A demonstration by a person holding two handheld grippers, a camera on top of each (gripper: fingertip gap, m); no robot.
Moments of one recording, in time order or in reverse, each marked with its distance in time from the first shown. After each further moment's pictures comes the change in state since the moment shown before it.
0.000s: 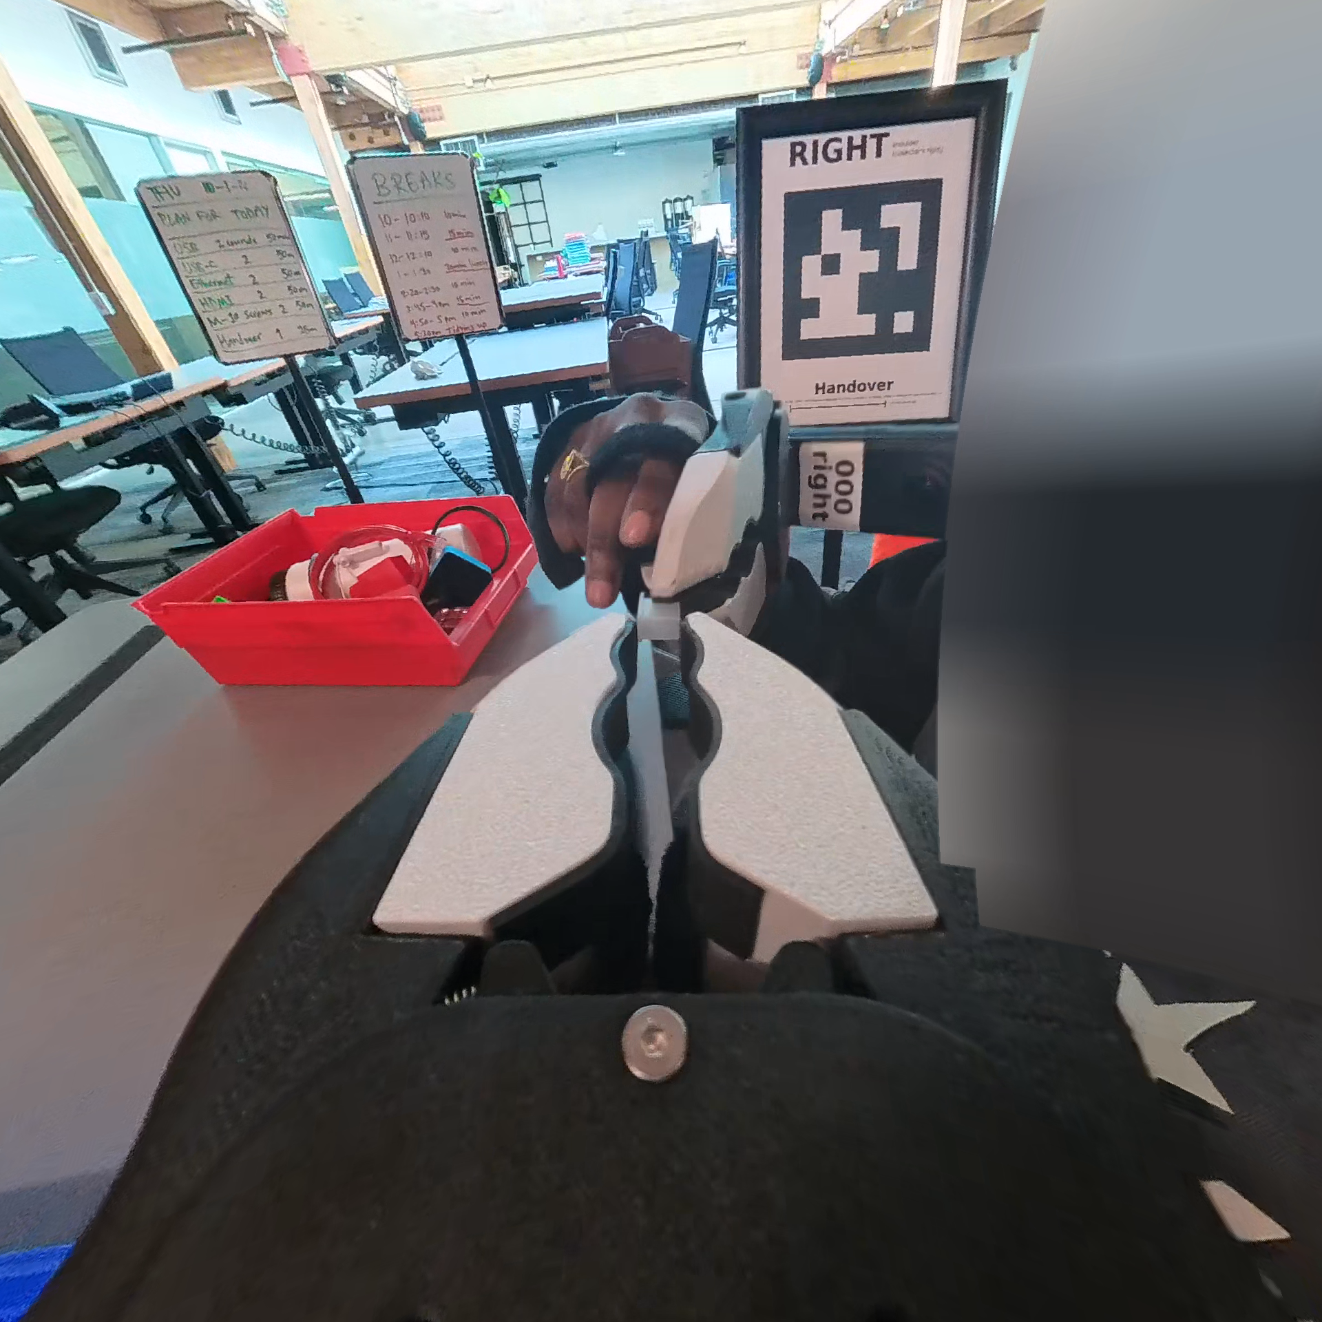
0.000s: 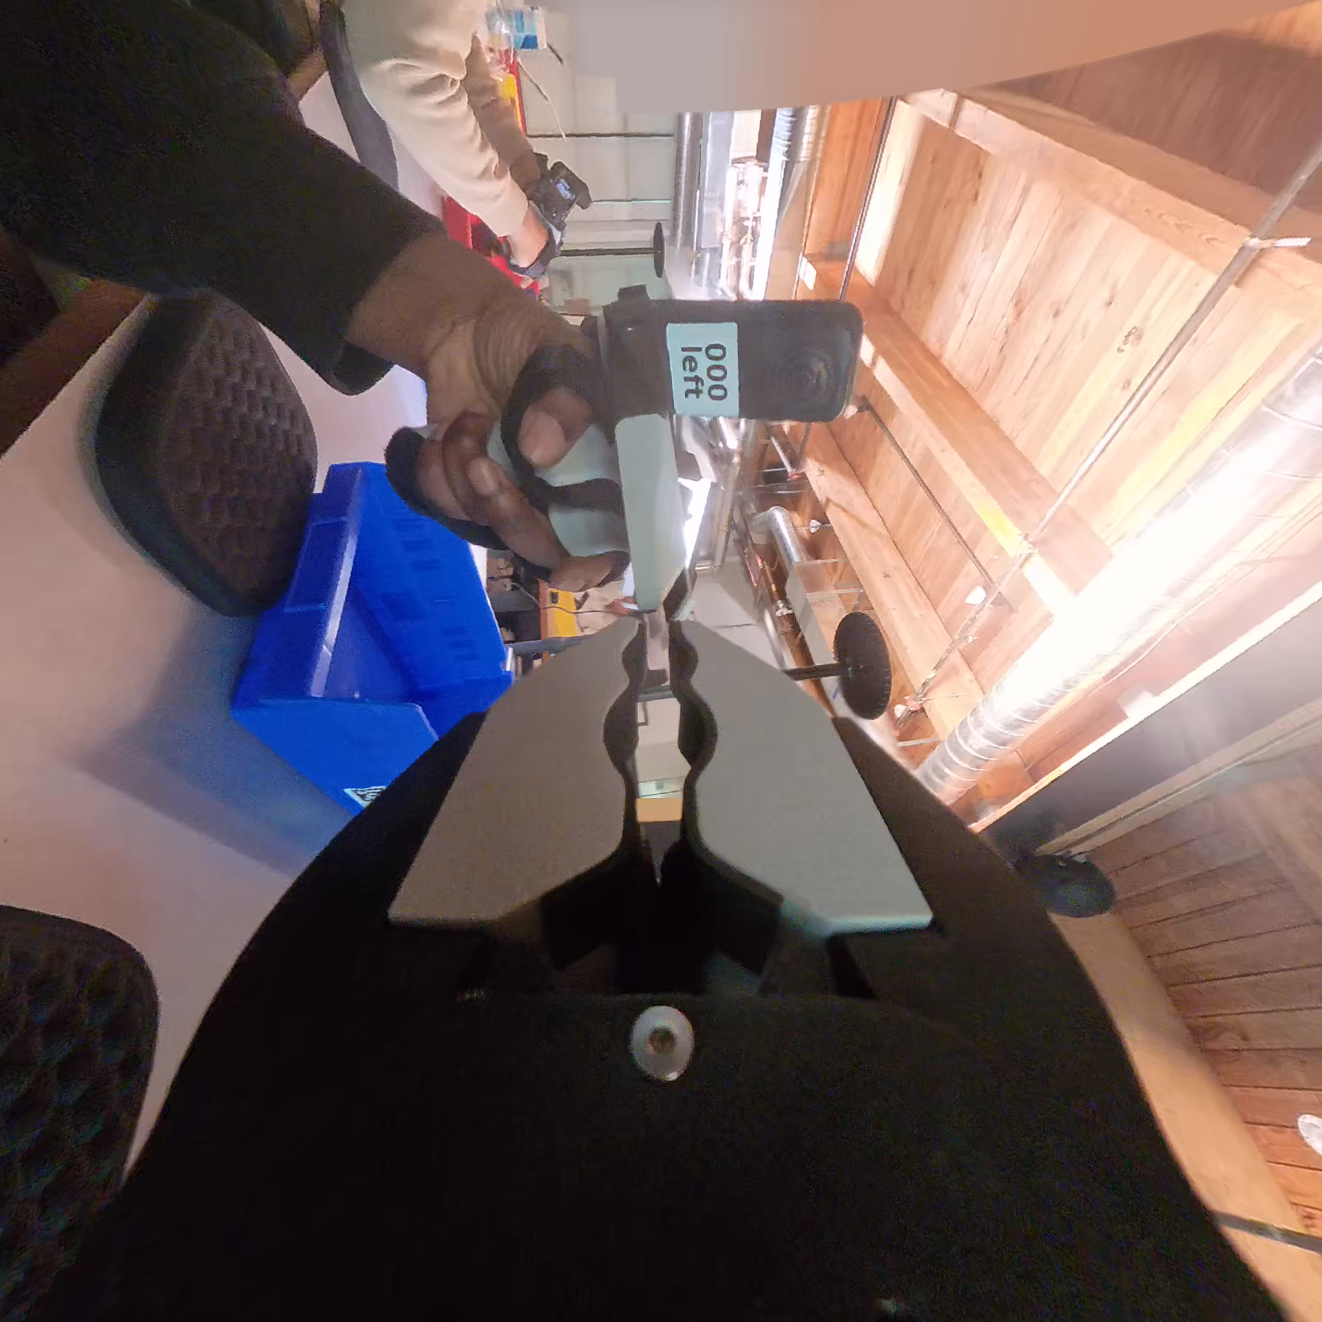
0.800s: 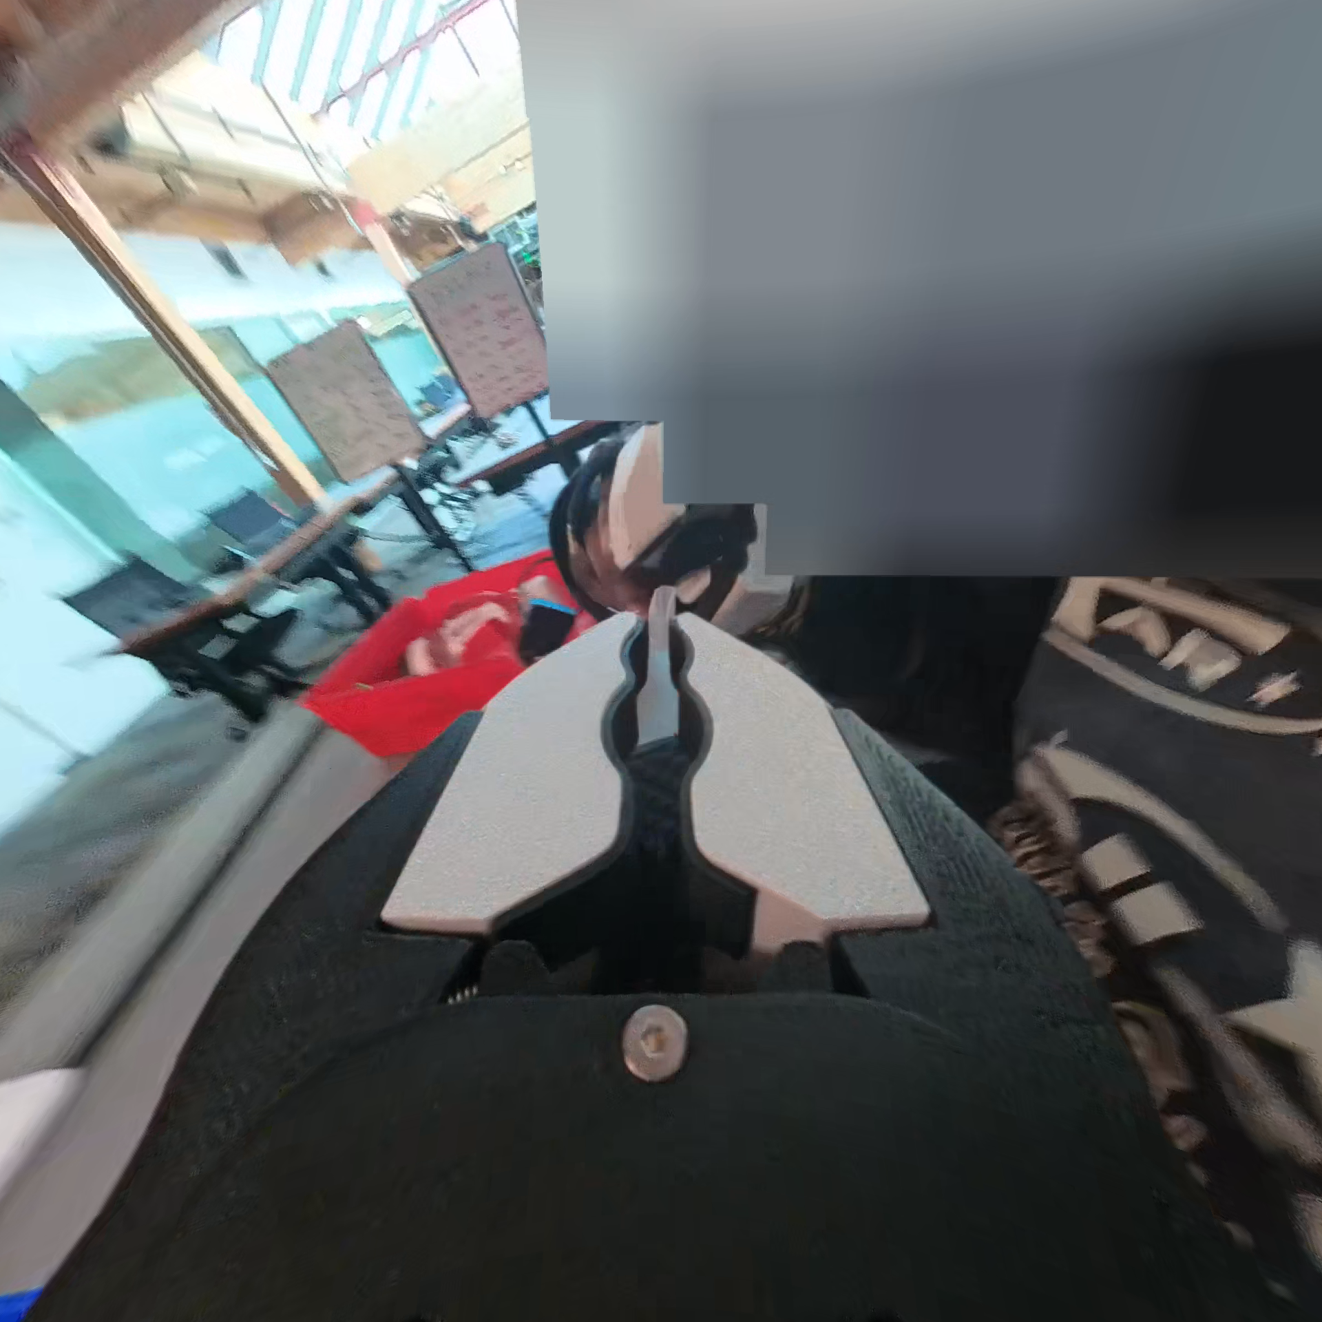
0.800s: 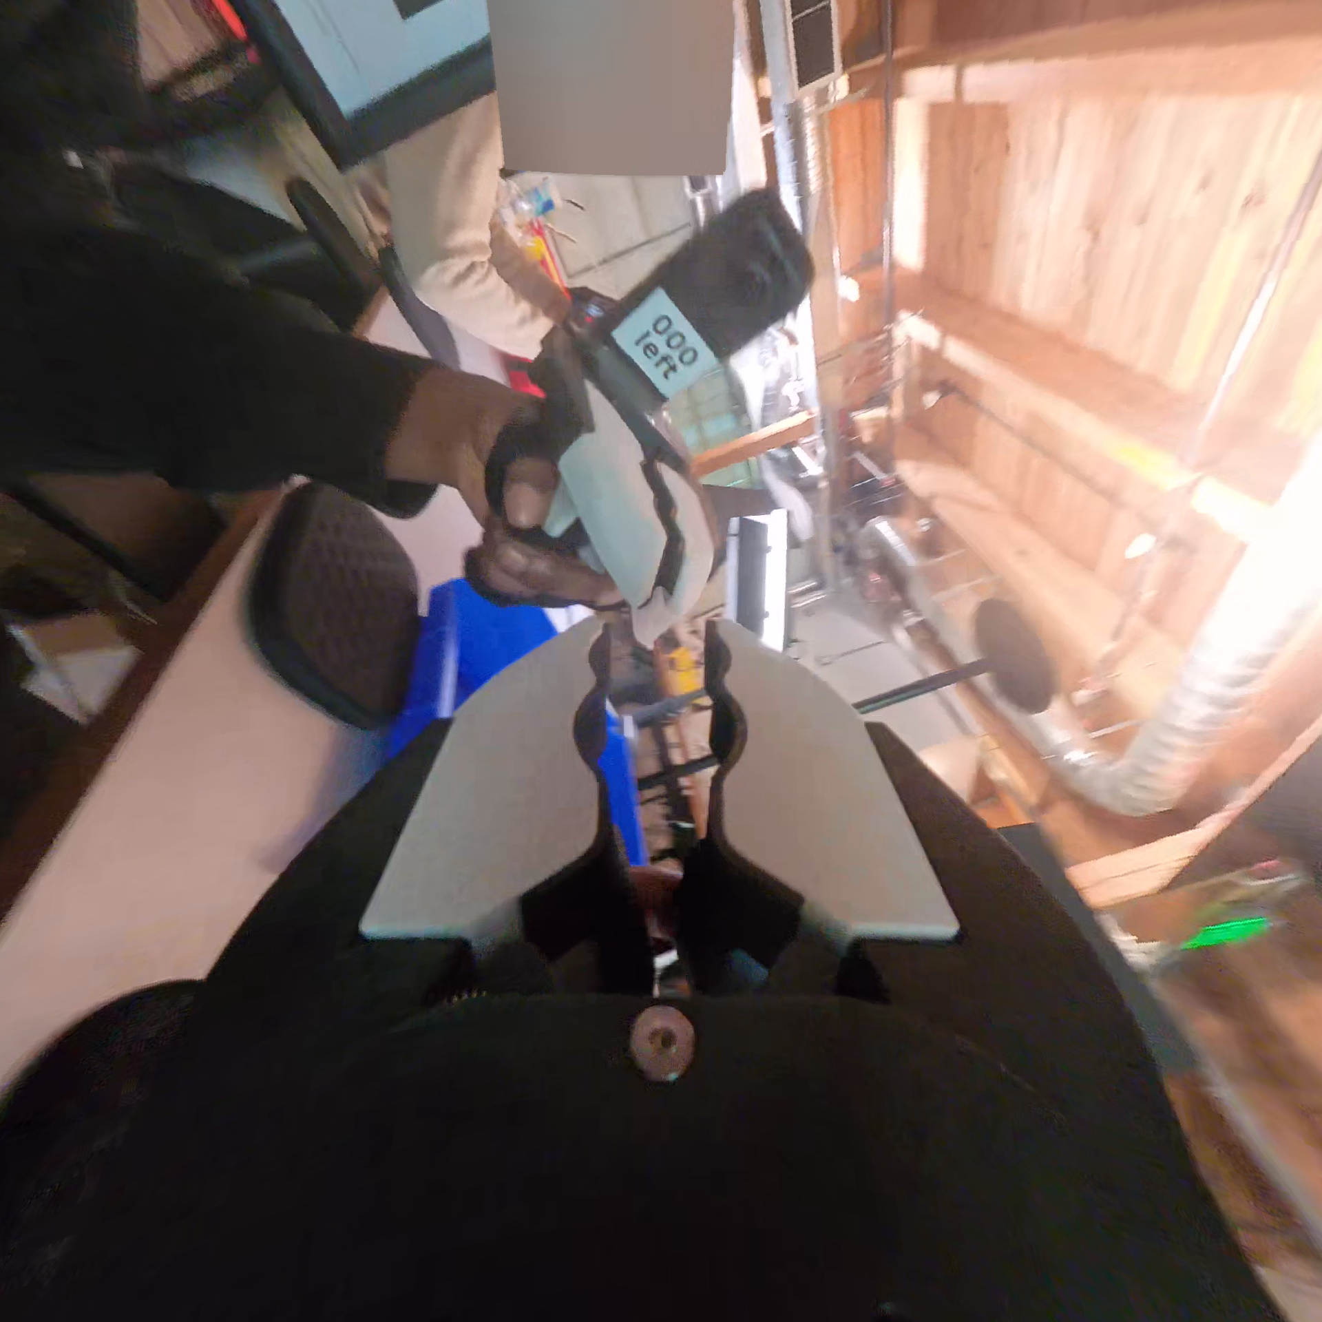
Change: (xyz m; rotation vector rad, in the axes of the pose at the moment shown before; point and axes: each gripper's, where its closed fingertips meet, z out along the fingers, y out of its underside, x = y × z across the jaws) left arm 0.006 -0.007 -0.001 0.016 -0.064 0.244; right arm 0.007 -0.005 -0.009 0.101 -0.067 0.315
